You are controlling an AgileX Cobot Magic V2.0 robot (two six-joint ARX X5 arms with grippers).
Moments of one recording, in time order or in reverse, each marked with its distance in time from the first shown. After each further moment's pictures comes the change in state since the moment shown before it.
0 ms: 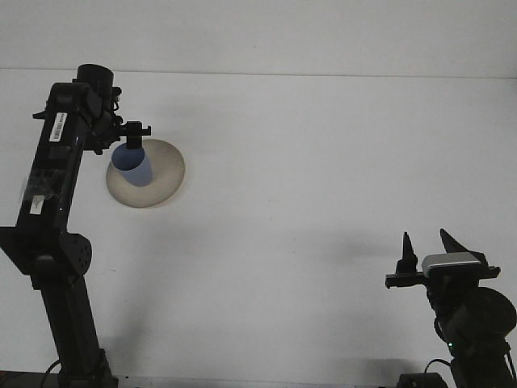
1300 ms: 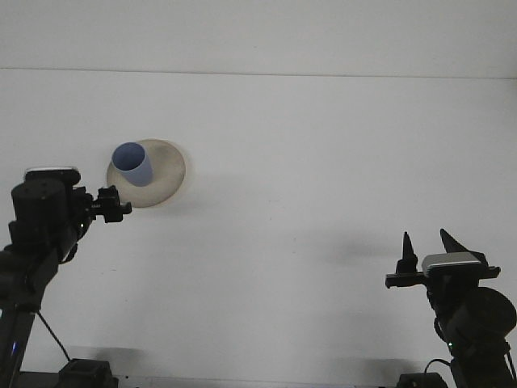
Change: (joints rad) left arm -0.077 -1.188 -1.200 0.658 -0.001 -0.037; right arm 0.000 0.000 0.000 0.000 0.002 0.000
